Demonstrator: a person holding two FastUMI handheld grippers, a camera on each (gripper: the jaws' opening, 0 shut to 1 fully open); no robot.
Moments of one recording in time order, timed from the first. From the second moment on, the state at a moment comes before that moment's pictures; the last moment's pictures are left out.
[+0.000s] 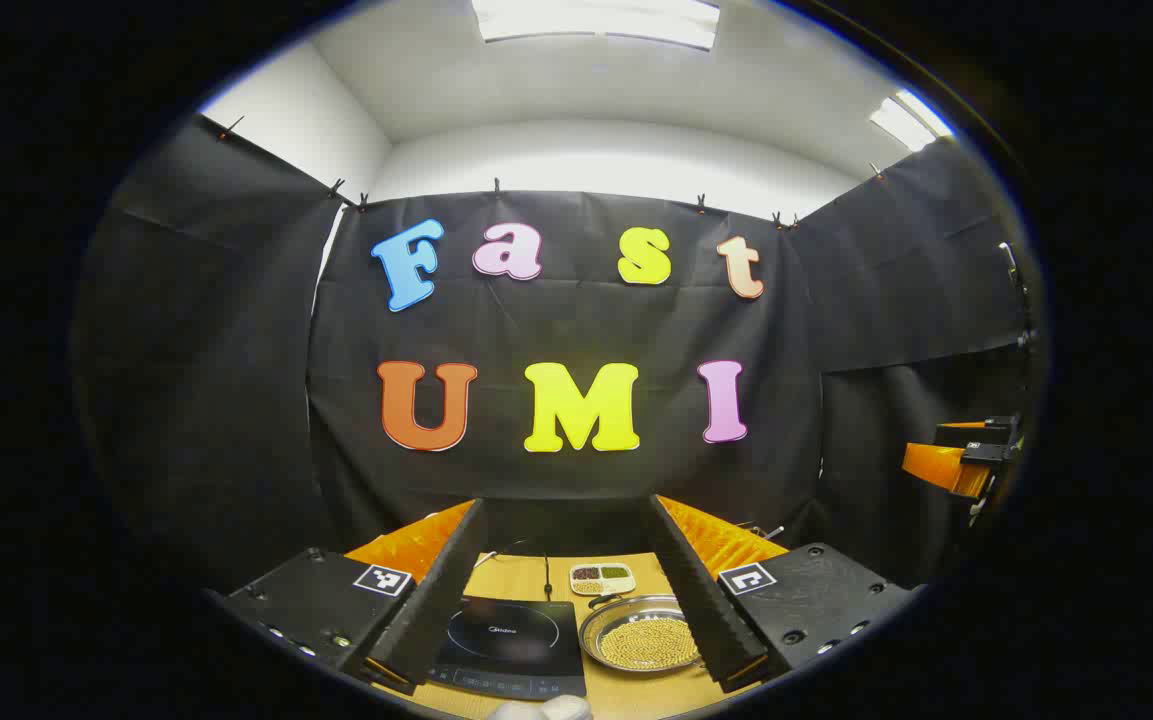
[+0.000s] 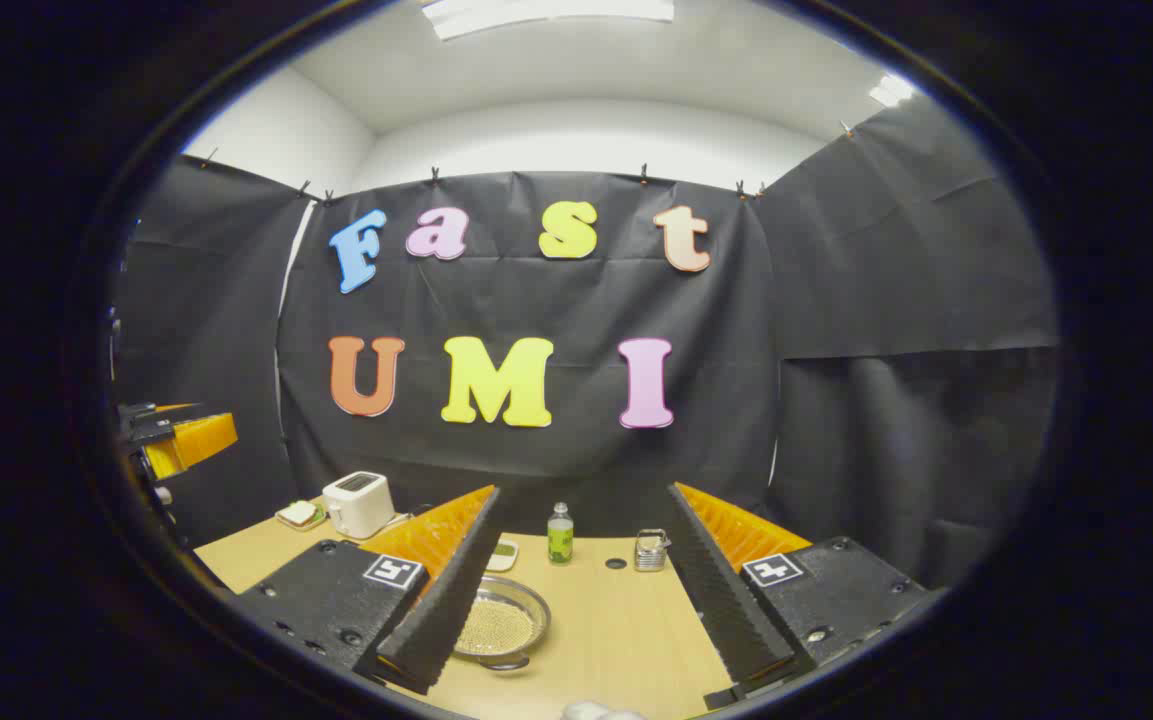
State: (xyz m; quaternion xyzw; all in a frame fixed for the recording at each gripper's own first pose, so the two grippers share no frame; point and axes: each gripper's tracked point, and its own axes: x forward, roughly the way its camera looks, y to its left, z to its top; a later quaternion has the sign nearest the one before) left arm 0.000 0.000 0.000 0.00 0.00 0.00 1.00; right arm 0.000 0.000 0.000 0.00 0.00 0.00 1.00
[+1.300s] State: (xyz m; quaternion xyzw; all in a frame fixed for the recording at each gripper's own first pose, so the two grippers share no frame) left arm -0.005 0.021 -0.009 -0.01 0.01 0.02 1.00; right arm 0.011 0.047 -0.032 0.00 0.07 0.08 0.99
